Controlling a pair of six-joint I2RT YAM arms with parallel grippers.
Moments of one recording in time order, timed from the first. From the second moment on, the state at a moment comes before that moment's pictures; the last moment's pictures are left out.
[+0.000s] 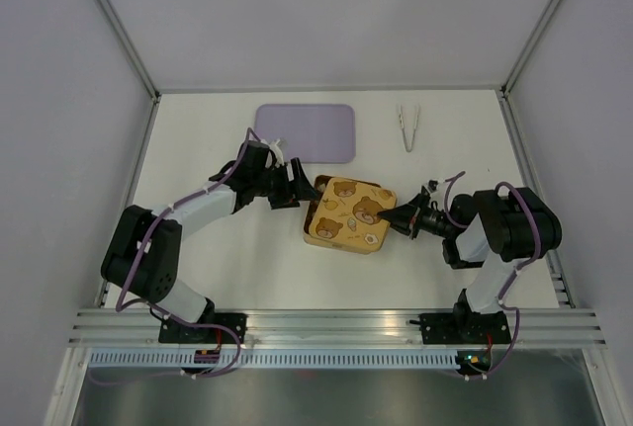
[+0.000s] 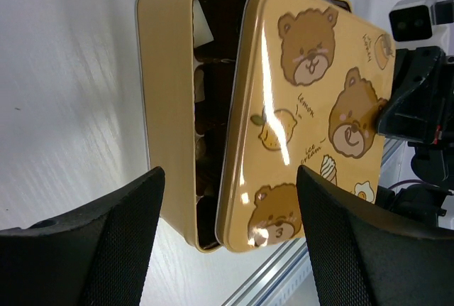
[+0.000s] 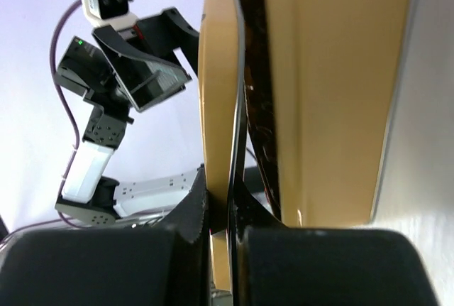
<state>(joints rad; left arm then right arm) -0.42 1.54 0.87 -0.11 0.48 -0.64 0.06 1.78 0.22 1.33 -1.00 1.45</state>
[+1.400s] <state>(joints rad) -0.43 1.61 0.88 -0.07 0.53 -0.64 0.10 1.52 0.31 0.69 -0.72 0.91</state>
